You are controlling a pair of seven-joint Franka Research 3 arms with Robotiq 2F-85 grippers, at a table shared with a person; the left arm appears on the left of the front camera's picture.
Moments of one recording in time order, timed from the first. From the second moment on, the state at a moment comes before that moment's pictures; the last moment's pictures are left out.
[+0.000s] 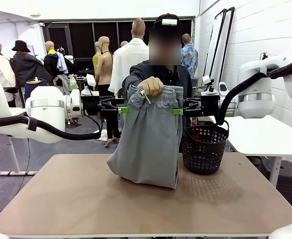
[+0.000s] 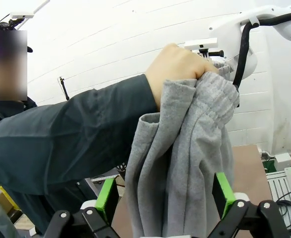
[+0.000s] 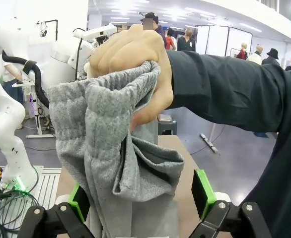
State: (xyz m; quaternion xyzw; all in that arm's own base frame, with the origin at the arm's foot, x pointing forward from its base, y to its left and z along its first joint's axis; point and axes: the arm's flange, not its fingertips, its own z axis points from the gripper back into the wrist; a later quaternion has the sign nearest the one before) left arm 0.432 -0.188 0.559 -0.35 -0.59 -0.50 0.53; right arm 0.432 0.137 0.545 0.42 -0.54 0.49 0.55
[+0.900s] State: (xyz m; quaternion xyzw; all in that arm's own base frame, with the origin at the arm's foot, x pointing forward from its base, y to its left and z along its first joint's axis) left arm 0.441 -0.208 0.543 -0.42 -0.55 -0.52 0.50; right arm 0.427 0.140 0.544 0.46 -0.51 0.49 0.54
